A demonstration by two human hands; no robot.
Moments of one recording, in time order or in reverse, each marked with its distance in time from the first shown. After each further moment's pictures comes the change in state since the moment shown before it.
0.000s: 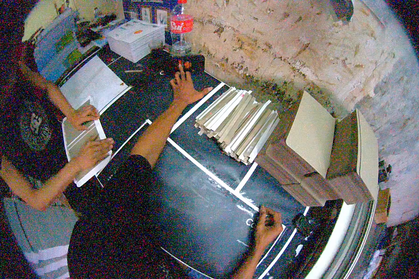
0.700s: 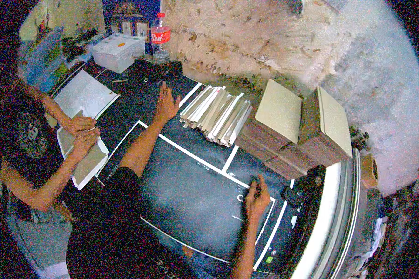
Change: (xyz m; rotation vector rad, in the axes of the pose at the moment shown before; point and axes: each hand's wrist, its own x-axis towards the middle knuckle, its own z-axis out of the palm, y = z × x) left_hand -0.049 -0.028 -0.014 -0.174 0.073 0.183; right_hand -0.004 -0.018 0.013 0.078 0.101 -0.114
